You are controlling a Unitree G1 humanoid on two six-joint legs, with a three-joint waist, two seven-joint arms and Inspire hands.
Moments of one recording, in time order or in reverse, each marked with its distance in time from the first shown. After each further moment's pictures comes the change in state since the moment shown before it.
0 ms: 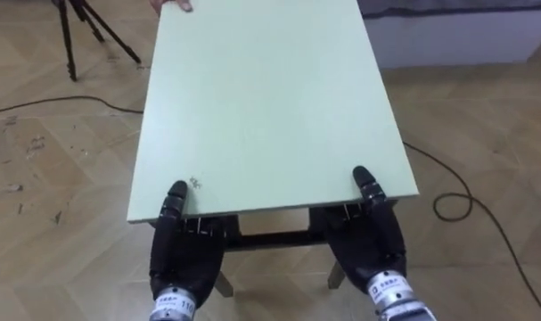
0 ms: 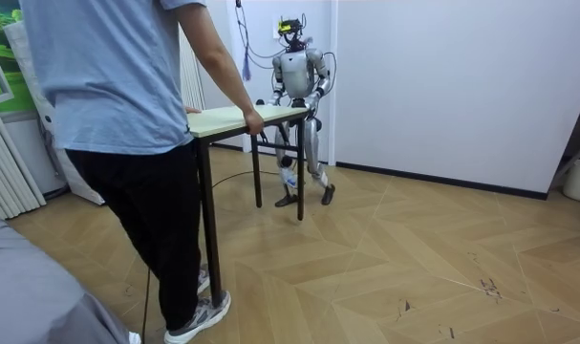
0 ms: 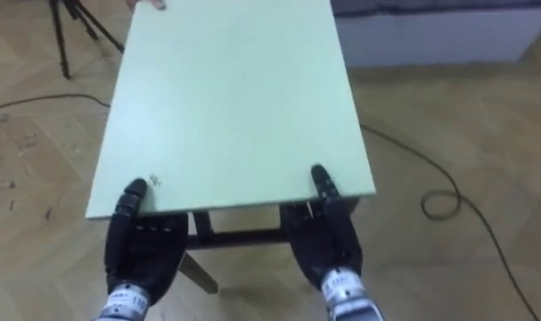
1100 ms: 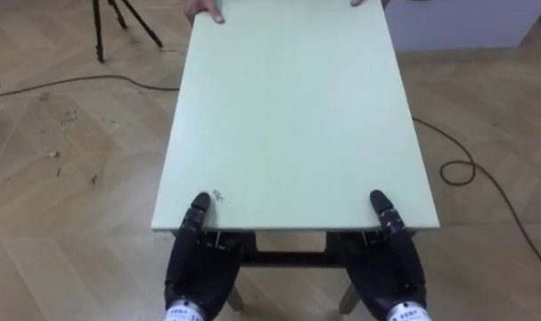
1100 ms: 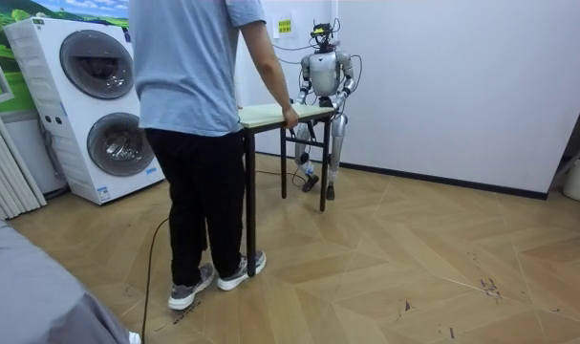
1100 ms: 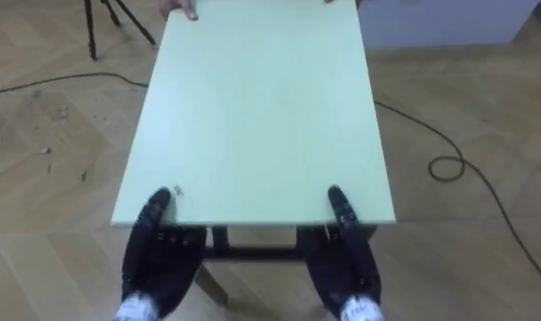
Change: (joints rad) left arm -0.043 0.052 -0.023 0.106 0.030 0.108 -0.023; right arm 0.113 -0.001 -0.104 0.045 -0.014 0.086 0.055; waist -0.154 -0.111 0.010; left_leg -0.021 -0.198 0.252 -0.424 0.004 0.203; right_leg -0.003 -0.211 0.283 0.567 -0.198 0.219
